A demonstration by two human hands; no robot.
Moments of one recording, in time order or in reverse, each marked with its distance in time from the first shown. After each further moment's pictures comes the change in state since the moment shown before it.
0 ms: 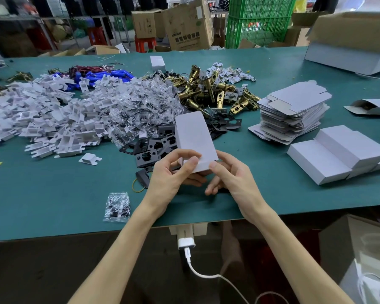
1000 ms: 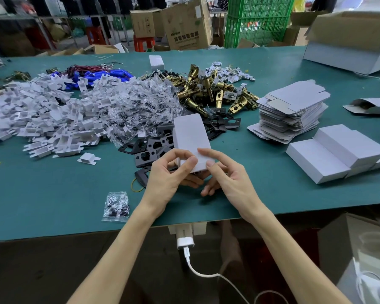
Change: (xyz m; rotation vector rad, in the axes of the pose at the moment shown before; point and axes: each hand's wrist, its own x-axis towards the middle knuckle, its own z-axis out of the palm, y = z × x) left_hand 0.001 -0.001 -0.001 0.007 0.029 0.006; right_hand -0.005 -0.007 0.006 -0.075 -0.037 -0.057
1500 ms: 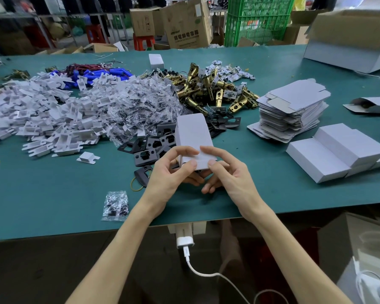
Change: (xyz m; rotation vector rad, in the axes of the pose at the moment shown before) left_hand -0.001 0.001 -0.002 0.019 -0.087 0.012; right_hand 0.000 0.000 -0.003 0.045 0.013 0.004
